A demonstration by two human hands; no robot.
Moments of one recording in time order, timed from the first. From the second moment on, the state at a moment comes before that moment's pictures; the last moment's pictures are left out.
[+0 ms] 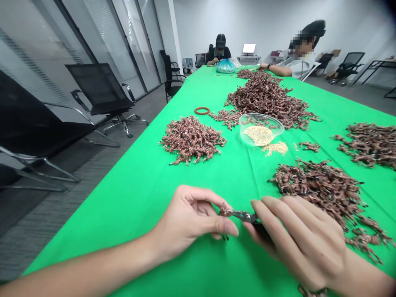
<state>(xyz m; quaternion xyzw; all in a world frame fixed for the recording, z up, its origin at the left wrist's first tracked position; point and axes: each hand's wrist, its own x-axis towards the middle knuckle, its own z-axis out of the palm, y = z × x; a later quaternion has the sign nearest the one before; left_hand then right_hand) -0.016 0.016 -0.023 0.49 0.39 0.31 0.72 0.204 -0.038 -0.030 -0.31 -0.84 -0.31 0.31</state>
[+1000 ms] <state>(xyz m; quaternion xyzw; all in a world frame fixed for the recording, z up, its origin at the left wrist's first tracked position) -0.019 0.012 -0.027 0.55 0.36 0.31 0.69 0.186 -0.047 -0.021 -0.52 -0.77 0.11 0.35</state>
